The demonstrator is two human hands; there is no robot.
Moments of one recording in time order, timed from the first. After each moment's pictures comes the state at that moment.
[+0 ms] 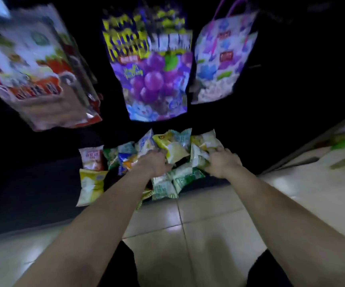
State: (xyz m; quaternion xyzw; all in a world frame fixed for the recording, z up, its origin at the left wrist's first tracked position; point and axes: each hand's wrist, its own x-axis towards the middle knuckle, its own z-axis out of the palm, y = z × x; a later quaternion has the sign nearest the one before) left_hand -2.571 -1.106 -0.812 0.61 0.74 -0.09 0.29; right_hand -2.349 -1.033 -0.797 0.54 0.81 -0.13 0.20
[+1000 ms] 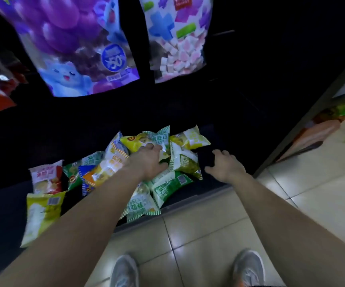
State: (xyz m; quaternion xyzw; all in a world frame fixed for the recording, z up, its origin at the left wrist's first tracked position) left_hand -2.511 -1.044 -0.932 0.67 0.72 -0.06 0.14; right_hand -2.264 -0.982 -0.967 0.63 0.73 -0.26 0.06
